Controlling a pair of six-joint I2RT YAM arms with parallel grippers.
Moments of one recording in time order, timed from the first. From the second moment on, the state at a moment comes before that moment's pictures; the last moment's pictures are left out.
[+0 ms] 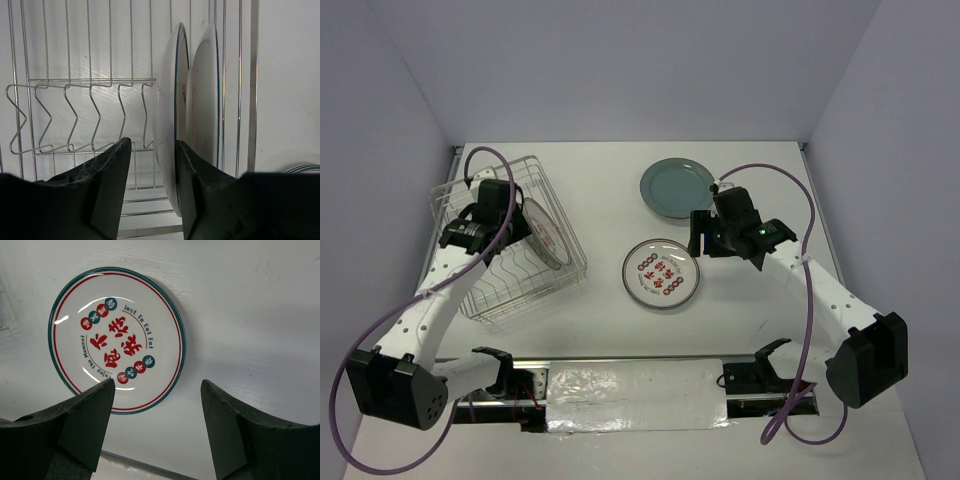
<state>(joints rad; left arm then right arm) -0.20 1.13 1.08 -0.75 -0.39 -0.58 0.44 1.20 0.99 -0.64 0.02 0.37</state>
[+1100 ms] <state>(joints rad) -0.20 1.27 1.57 -1.19 -0.57 -0.69 0.45 1.23 1.03 -0.65 -0.05 0.32</state>
